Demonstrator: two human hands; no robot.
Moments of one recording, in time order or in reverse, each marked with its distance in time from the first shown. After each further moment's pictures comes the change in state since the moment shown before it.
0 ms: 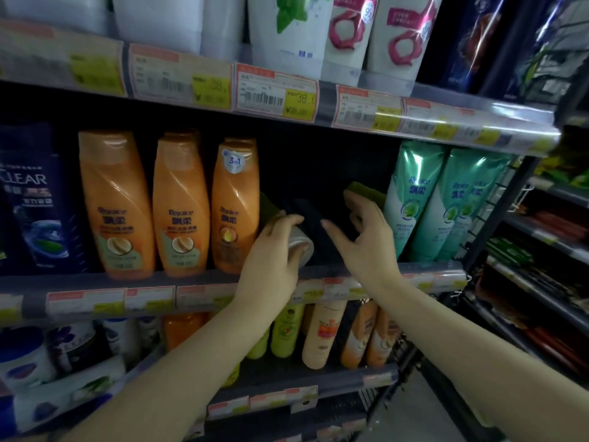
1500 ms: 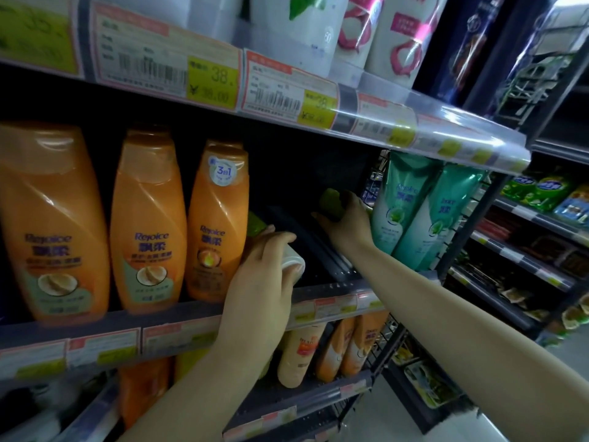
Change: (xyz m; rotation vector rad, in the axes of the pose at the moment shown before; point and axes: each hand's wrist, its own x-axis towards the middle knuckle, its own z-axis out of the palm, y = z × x) left_hand -0.001 -0.005 -0.006 -0.078 -0.051 0.032; right_hand 0.073 0.038 0.021 -0.337 0.016 0.313
